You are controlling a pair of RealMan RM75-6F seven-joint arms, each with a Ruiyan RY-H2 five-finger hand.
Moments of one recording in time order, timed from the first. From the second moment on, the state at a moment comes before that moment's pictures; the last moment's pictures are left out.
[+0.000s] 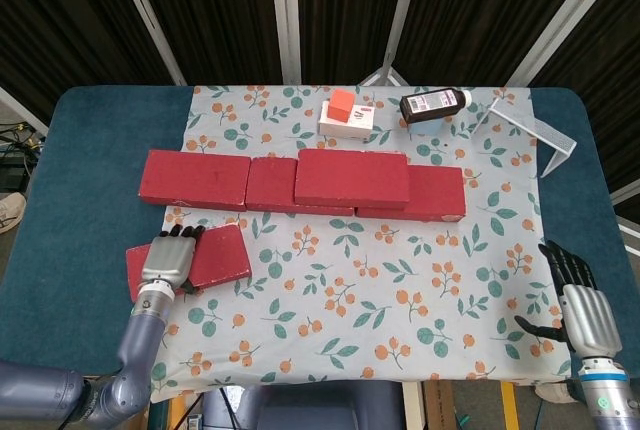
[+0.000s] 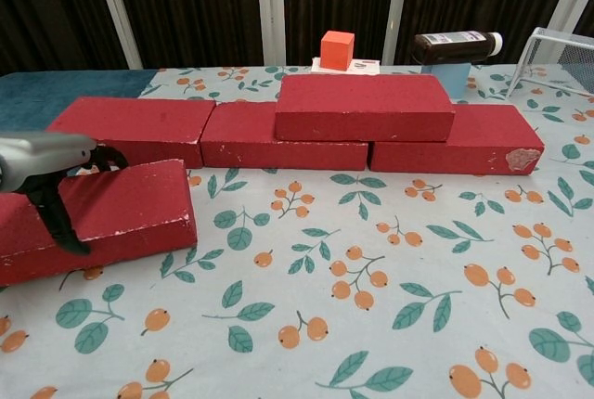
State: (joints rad) left arm -0.81 -1.49 -0.07 -1.89 0.42 1.36 0.86; right arm 0.09 -1.11 0.03 -1.71 -1.42 1.39 0.13
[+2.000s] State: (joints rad) left arm -1.26 -1.28 -0.14 -1.16 0.55 0.33 0.48; right arm 0.10 -1.17 0.11 -1.69 -1.23 1.35 -0.04
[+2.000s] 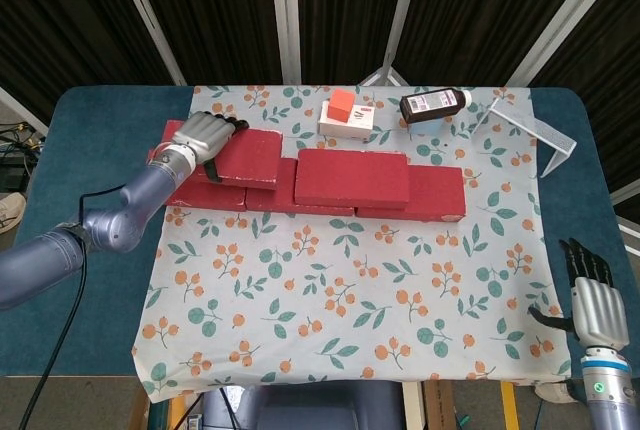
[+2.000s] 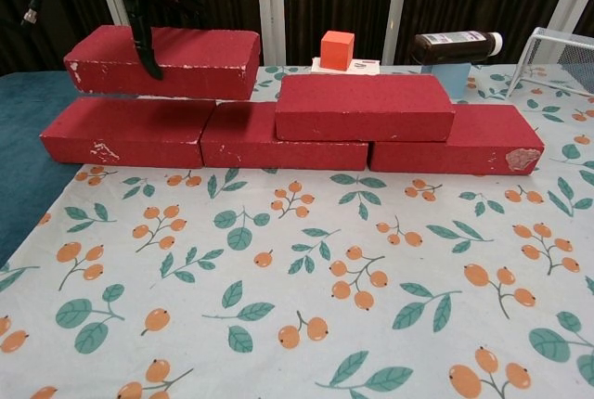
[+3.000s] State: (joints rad) left arm -1.33 -1.42 -0.02 -1.02 0.68 0.30 0.26; right arm 0.09 -1.16 0.12 -1.68 -1.22 1.34 -0.01
